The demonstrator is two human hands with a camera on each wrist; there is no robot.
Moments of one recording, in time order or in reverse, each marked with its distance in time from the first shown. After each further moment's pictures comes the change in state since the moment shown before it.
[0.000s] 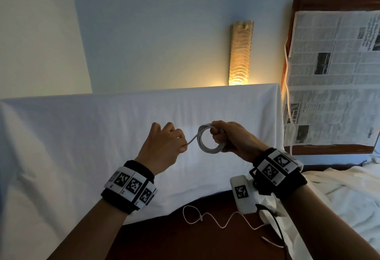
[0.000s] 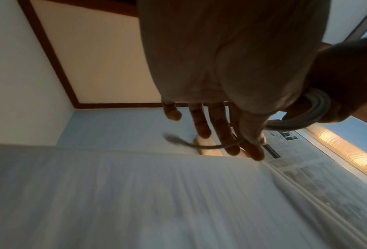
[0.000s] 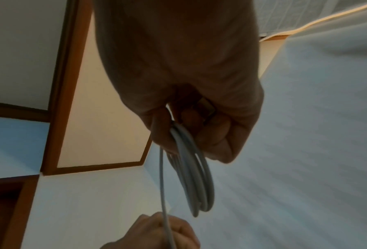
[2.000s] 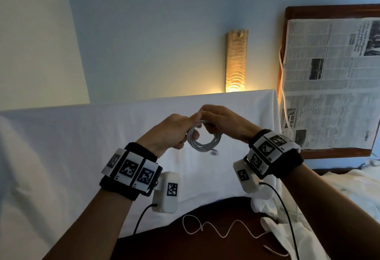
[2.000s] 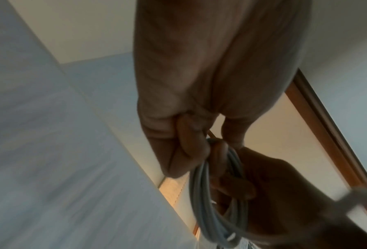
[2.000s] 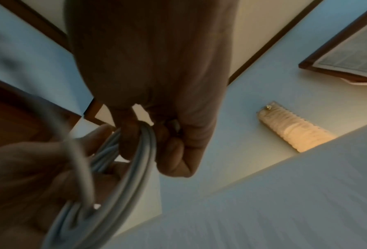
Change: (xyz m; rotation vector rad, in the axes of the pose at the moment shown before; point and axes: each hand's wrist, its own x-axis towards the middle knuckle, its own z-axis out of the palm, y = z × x) left_hand 0.054 0.012 -0.087 -1.355 -0.378 -0.552; right_hand 0.014 -0.056 0.002 -0.435 -0.085 -0.313
